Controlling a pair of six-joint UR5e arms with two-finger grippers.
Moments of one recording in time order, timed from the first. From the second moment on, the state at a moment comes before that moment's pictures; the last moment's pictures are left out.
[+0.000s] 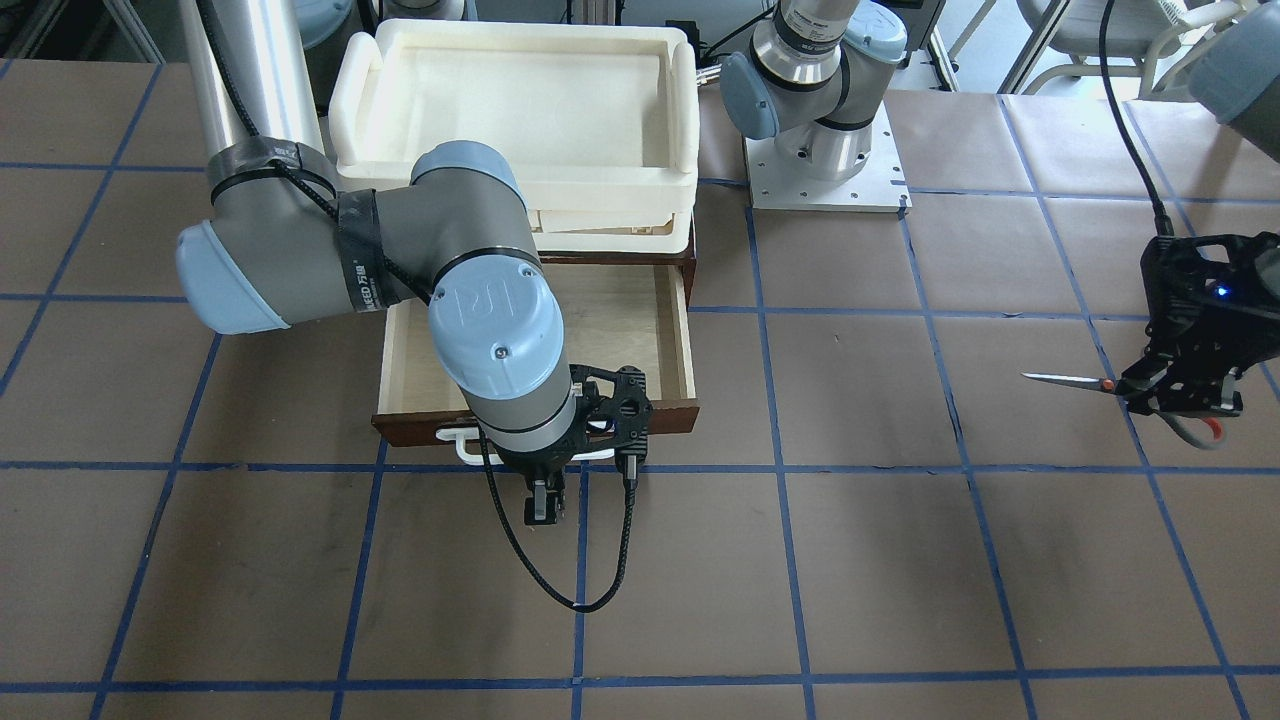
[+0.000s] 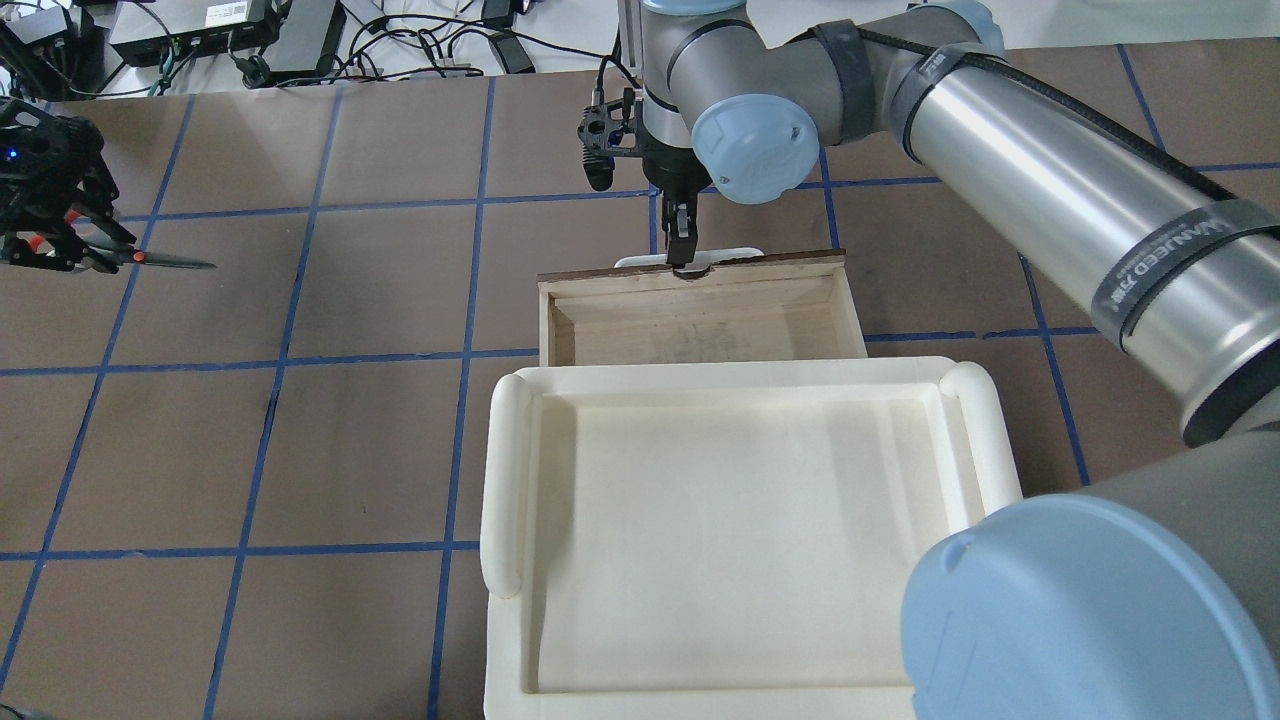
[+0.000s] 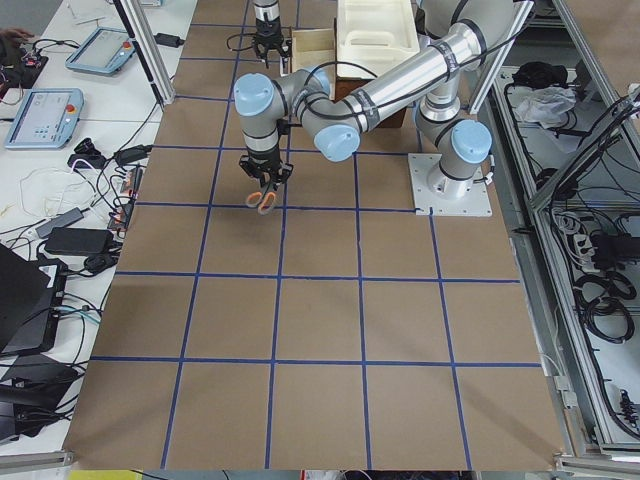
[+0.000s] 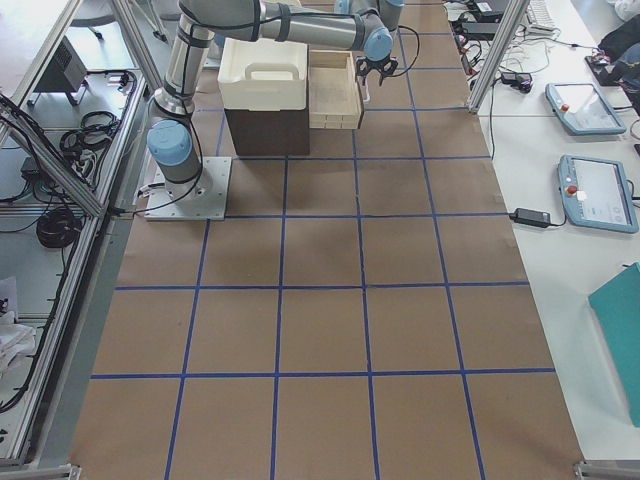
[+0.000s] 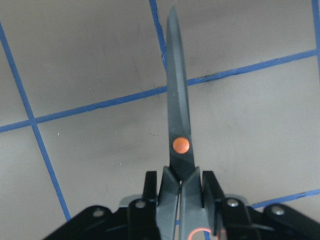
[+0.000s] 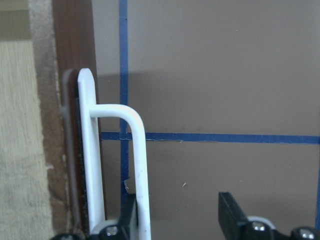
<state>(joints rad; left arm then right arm) -1.08 -1.76 -1.55 -1.40 1.56 2.30 1.86 -1.02 1.32 -1.86 -1.49 -1.30</state>
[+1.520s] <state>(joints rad) -1.38 -1.59 -1.53 -1.63 1.48 1.92 1.69 -1.22 1.28 -1.66 -1.45 -1.06</state>
